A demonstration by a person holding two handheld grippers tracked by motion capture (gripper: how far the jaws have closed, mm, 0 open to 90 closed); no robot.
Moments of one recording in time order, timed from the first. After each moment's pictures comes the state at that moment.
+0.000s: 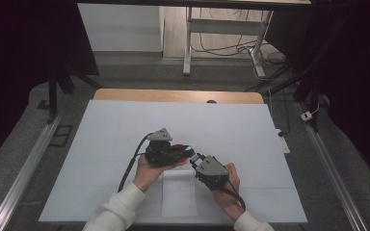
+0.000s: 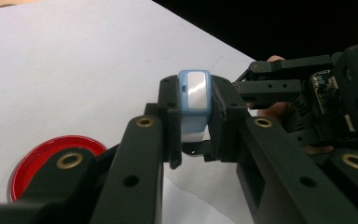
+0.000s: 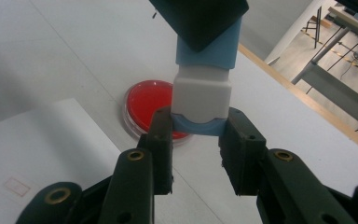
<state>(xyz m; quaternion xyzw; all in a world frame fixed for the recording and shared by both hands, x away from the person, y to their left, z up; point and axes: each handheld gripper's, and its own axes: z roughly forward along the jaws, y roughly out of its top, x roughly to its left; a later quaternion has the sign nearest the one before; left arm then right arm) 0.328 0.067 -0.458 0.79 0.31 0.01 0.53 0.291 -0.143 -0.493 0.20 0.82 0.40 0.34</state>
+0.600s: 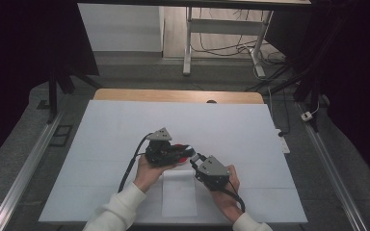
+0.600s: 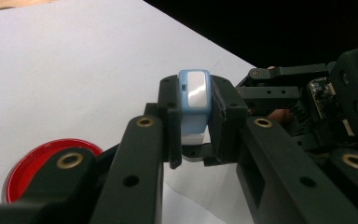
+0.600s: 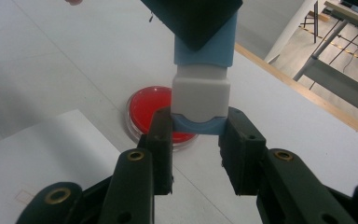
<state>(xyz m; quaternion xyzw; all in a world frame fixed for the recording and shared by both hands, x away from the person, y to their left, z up) 0.328 0.066 -0.458 0.78 0.31 0.01 0.54 0.289 -0.144 -0.494 0.23 0.81 0.42 0.33</state>
